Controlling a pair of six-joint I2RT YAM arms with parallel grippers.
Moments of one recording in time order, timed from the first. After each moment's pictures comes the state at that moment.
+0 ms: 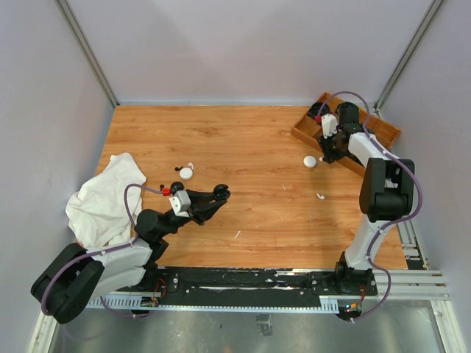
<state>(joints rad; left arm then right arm) -0.60 1.03 0.05 1.32 0.46 -0.12 -0.05 1.90 1.39 -0.51 -0.15 -0.49</state>
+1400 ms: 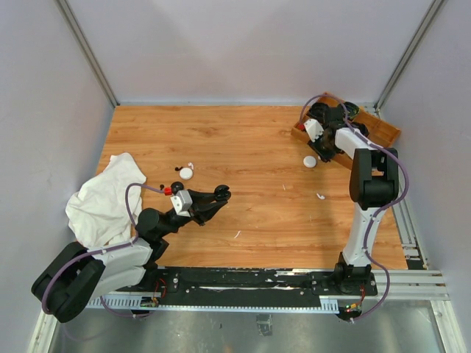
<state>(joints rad) -0.60 1.03 0.05 1.29 0.47 -0.12 0.04 2.07 1.51 -0.55 -0.02 -0.74</state>
